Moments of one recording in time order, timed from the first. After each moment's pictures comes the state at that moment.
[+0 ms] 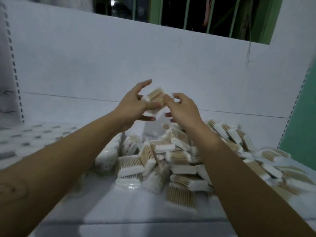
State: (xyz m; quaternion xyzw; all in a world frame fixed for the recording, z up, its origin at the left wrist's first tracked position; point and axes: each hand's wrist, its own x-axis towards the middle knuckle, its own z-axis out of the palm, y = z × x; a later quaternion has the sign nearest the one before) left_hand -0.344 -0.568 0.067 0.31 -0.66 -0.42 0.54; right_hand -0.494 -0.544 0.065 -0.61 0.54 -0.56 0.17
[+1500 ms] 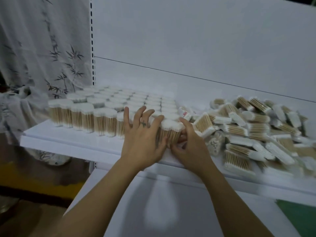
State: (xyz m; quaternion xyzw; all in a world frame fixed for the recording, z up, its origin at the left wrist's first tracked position) left_hand -0.214 -0.468 -0.112 0.55 -0.71 0.23 0.37; right_hand -0.389 -0.481 -0.114 -0.77 0.47 -0.42 0.10
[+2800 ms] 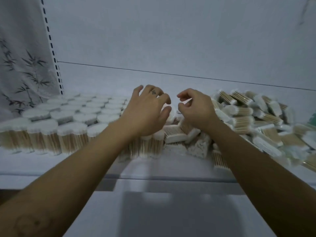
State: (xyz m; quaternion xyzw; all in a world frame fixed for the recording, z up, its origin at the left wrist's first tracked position) left_hand -0.242 -0.524 -0.024 0.45 -0.82 0.21 0.27; right_hand -0.422 -0.534 -0.020 -0.71 0.57 -0.41 -0.02
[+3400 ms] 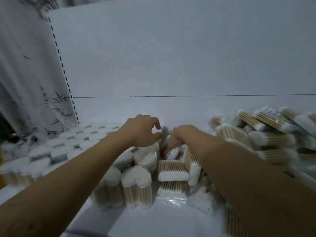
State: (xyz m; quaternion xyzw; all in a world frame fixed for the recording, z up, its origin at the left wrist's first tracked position) left_hand -0.273 -0.610 0.010 0.60 -0.79 0.08 0.10; right_hand -0.406 -0.697 -0.023 -0.74 0.65 0.16 0.12
